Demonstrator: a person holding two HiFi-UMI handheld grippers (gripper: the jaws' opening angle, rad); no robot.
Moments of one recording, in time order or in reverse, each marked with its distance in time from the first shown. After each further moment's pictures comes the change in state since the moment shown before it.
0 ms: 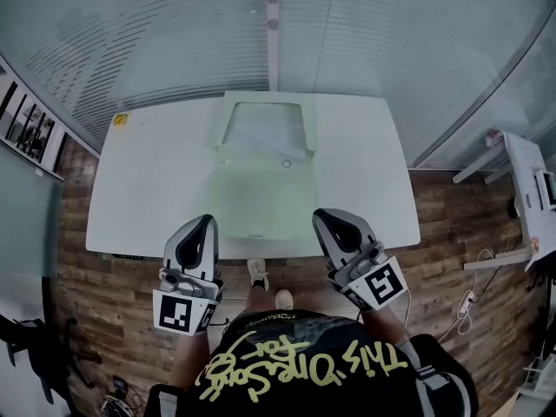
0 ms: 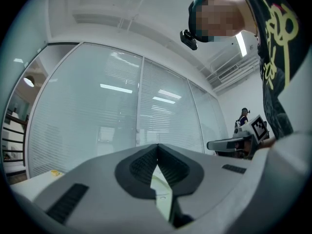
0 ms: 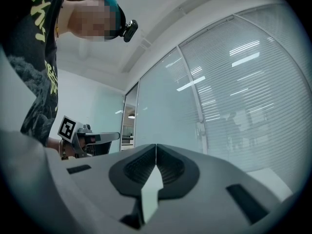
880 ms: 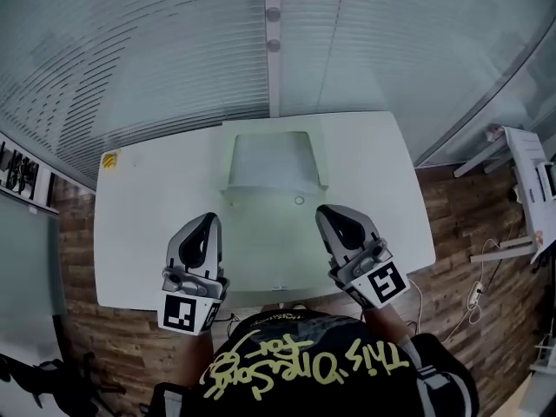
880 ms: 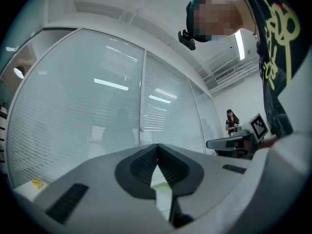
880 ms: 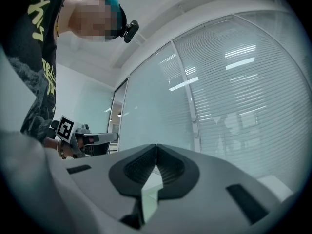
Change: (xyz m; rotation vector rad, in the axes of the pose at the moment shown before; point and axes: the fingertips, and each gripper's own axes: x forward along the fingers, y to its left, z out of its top) left arm 0.097 0.085 -0.007 0.009 -0.034 -0.108; right arm 0.100 -0.056 -0.007 -0.026 -0.005 -0.115
